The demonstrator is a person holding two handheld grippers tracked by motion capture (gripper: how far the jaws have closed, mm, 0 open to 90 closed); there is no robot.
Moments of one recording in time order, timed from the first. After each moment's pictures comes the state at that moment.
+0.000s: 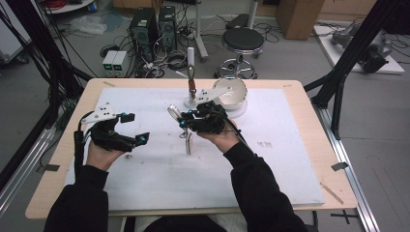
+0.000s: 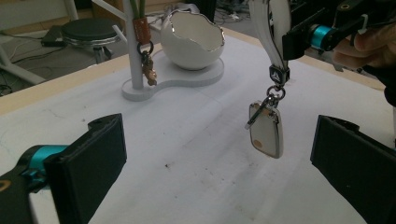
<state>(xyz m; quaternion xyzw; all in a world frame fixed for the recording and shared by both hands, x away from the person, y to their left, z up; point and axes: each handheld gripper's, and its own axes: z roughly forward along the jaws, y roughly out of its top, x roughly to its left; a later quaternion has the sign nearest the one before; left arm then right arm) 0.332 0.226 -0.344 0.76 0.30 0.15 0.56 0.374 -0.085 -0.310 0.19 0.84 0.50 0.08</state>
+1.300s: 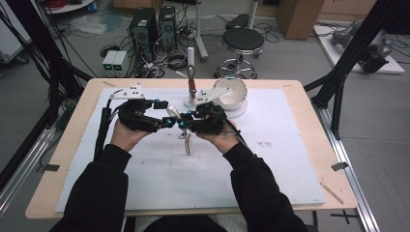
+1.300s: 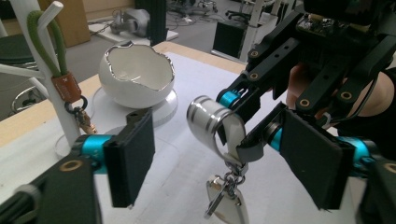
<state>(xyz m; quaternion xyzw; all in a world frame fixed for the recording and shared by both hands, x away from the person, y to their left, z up) 0.370 0.163 -0.307 0.78 0.22 0.09 0.58 0.371 -0.083 -0.309 0.19 0.84 0.50 0.08</state>
